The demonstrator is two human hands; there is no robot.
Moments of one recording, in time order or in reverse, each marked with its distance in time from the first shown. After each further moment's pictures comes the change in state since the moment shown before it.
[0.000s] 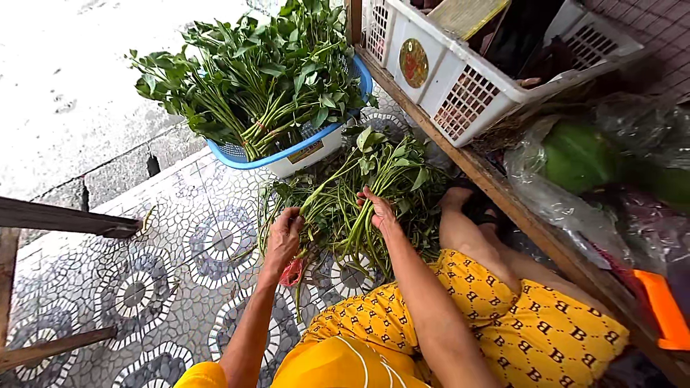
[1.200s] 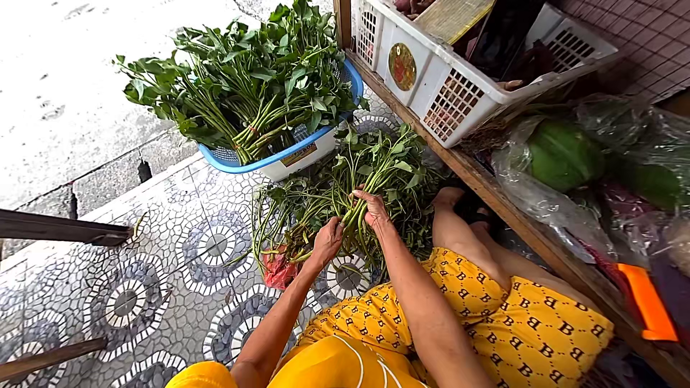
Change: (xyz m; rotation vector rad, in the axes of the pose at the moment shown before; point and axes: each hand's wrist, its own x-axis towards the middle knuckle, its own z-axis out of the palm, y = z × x) left_hand 0.021 -0.012 0.114 0.062 -0.353 -0.119; right_hand -0.001 0.000 0.004 0.016 -0.081 -0.218
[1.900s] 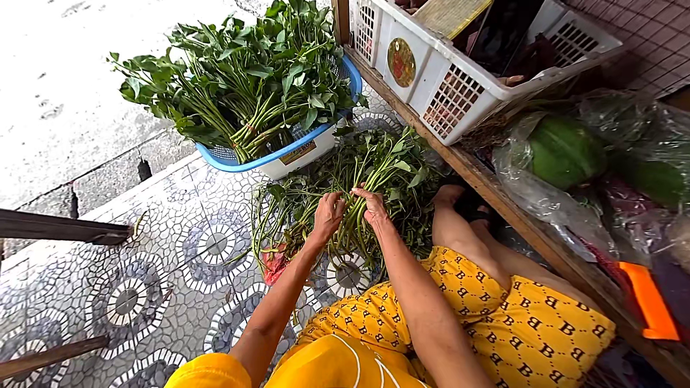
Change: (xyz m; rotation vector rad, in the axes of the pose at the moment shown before) left_hand 0.042 0.024 -0.017 0.068 0.201 0.194; right_hand 0.006 0.004 -0.001 -0.003 0.079 0.007
